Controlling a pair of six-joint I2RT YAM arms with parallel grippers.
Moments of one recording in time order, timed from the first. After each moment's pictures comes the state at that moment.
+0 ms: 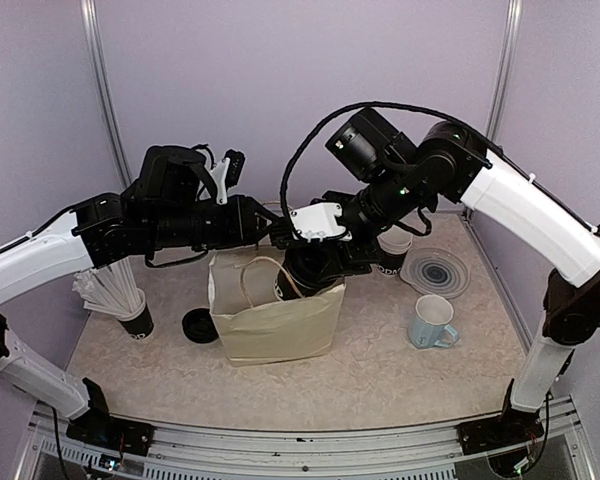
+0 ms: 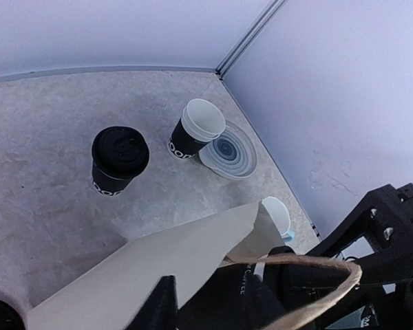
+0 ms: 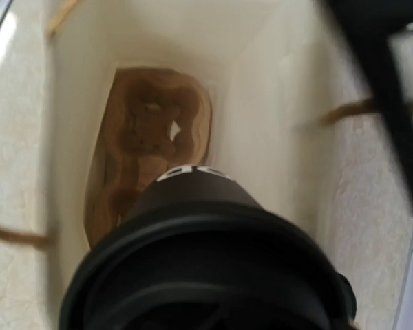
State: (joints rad) left arm -0.94 1.35 1.35 -0.41 -0.08 -0.65; right arm 1.05 1.77 2.11 -1.24 -0.09 -0.89
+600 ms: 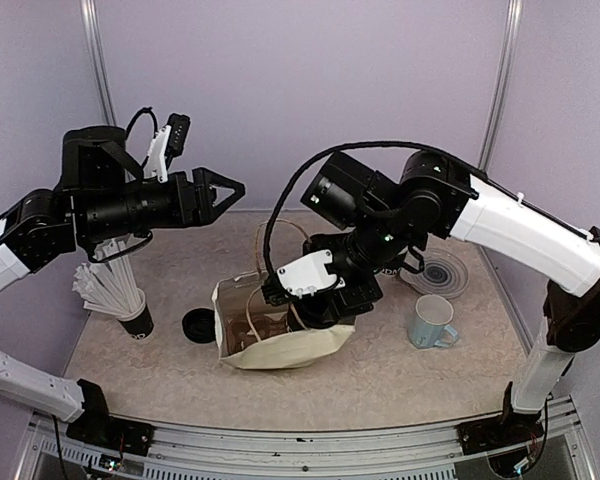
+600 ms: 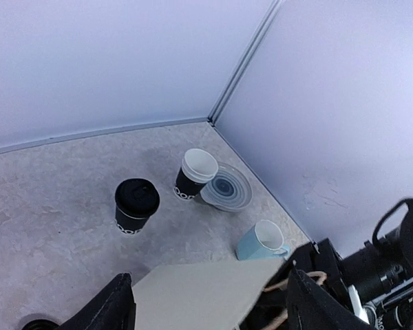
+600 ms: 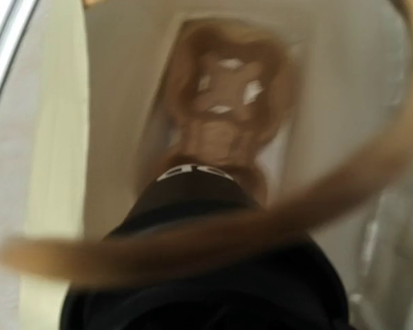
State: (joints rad) left arm -0.98 1.14 1.38 -0.50 -0.16 -0.48; right arm 1.19 1.77 2.00 -1.27 0.05 -0.84
